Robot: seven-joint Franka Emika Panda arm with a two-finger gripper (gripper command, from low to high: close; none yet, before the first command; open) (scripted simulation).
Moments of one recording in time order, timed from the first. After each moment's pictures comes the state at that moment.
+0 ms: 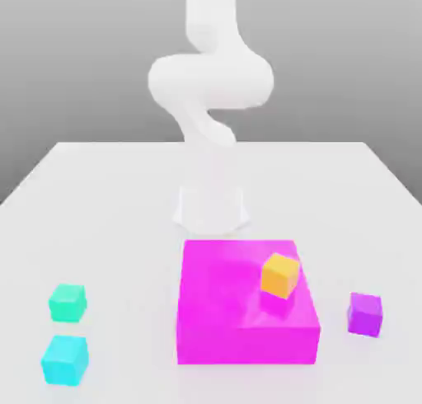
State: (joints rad) arm -0.08 -0.71 0.01 -2.34 -0.01 2.35 0.91
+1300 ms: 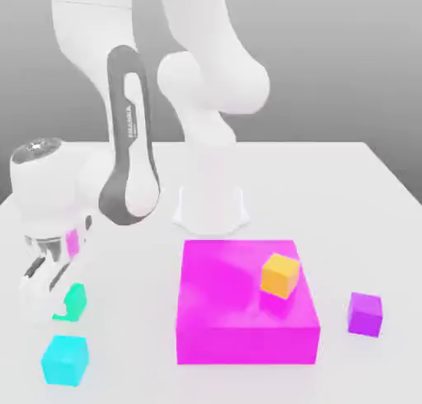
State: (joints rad) arm -0.62 0.25 -0.04 -2.69 0.06 2.94 1.77
